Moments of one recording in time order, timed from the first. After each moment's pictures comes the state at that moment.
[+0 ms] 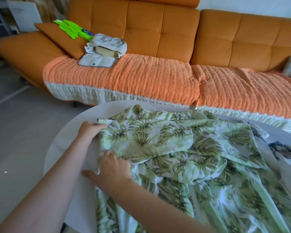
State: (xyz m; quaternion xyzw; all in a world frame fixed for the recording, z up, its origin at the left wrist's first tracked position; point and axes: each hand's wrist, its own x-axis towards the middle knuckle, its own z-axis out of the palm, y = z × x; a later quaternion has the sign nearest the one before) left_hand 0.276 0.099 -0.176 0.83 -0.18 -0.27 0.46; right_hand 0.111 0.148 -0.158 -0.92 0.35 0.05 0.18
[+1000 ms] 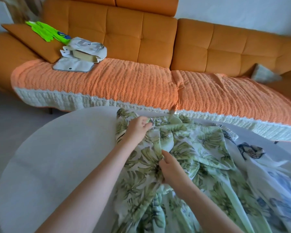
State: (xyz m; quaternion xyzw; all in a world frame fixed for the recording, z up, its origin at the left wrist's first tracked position) left_hand 0.095 -0.008 -0.141 0.73 -0.51 -0.23 0.38; right_hand -0.060 0.053 -0.129 -0.64 0.54 -0.13 0.53
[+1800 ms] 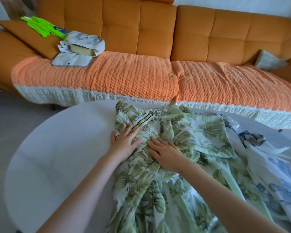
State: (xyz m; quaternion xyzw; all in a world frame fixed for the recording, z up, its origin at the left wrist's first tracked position) left_hand 0.117 0.043 -0.208 0.76 -0.61 -0.17 0.13; right_hand -0.063 0.002 -0.176 -0.91 0.37 0.13 0.13
